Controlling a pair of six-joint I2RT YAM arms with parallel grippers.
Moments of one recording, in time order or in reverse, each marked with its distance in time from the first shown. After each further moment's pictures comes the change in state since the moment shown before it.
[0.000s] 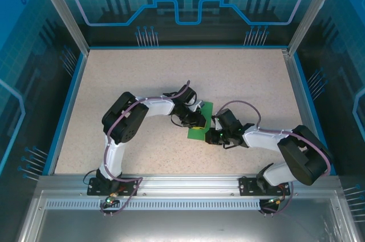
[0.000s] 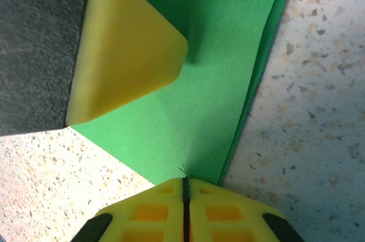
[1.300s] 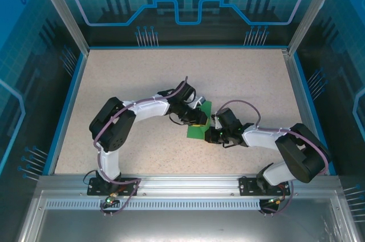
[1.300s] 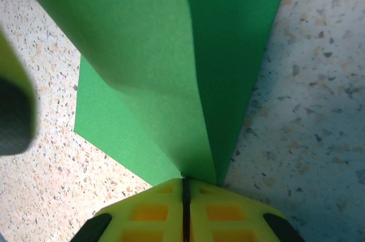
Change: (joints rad) left arm -0.027 -0.160 -0.039 -0.024 0.009 -0.005; right arm -0.013 0.028 0.000 0.048 -0.017 0.000
